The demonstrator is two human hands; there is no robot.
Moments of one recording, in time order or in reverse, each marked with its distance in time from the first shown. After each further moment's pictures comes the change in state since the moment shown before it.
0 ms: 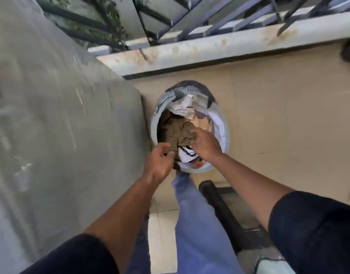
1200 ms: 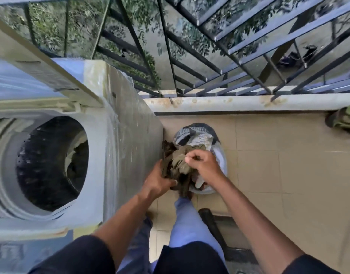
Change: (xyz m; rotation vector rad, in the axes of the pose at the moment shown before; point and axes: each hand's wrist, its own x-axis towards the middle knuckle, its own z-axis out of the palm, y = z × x) left_hand -0.165 0.057 -0.078 0.145 0.012 0.029; right_hand -0.186 -0.138 -0.126 0.542 -0.053 -0.292
